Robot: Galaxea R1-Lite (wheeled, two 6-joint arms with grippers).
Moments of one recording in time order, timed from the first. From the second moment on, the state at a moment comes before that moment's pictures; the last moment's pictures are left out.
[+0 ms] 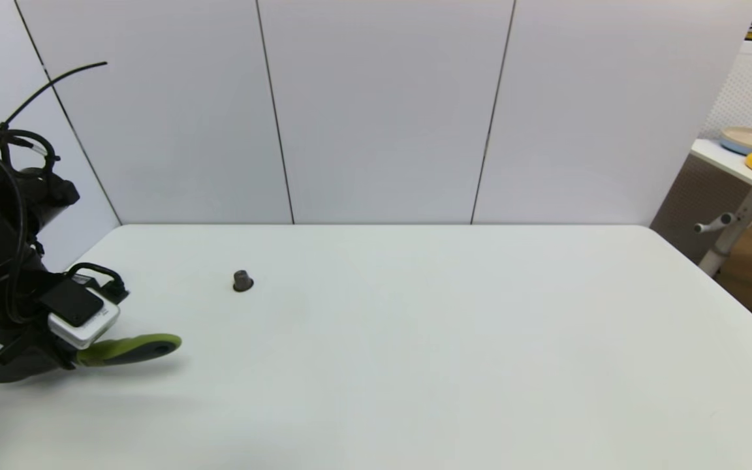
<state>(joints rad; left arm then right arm) 0.15 1.84 -1.52 1.17 -0.03 2.01 0.00 0.00 0.00 0.01 0.00 -0.02</state>
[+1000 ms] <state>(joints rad) 0.18 1.97 -1.67 0.97 -0.34 2.57 0.00 0.00 0.00 0.01 0.00 -0.02</state>
